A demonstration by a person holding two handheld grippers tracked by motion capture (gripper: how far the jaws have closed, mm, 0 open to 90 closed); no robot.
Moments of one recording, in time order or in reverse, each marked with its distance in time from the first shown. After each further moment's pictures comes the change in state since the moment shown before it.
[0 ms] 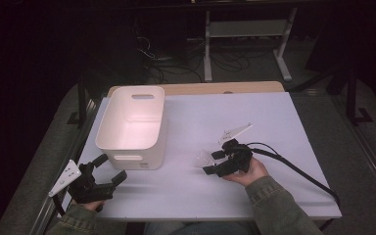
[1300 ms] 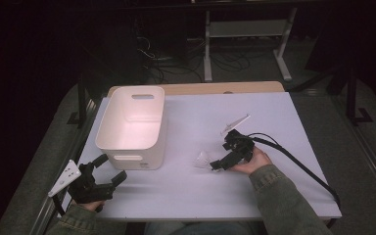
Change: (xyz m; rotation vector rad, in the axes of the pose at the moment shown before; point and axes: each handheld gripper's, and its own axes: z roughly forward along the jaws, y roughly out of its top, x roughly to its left) left arm 0.000 0.000 0.000 -0.004 -0.003 -0.007; right arm -0.041 0.005 0.008 0.116 -0.035 0.022
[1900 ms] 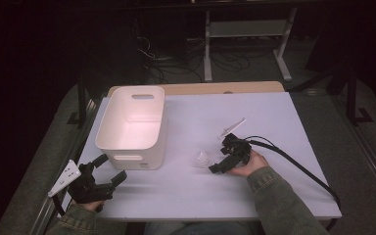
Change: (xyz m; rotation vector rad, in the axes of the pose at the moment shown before) left arm 0.000 0.000 0.000 0.001 0.000 0.000; right arm -0.004 -0.007 0.017 0.041 0.017 -0.005
